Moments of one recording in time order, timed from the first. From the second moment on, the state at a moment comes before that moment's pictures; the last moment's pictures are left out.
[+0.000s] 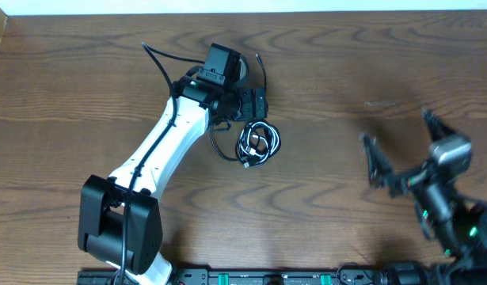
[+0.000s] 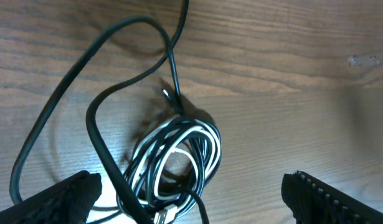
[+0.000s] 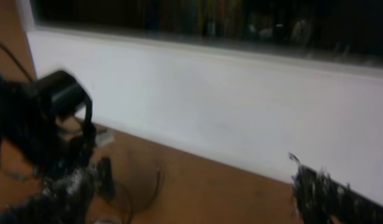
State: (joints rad) left arm -0.38 1.77 1.40 -0.74 0.25 -0.46; right arm 0.08 0.53 0.82 -0.30 -0.31 -0.04
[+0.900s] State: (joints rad) left arm -0.38 1.77 1.40 -0.74 0.25 -0.46; right arm 0.08 1.33 1.28 -0.78 -0.45 0.13
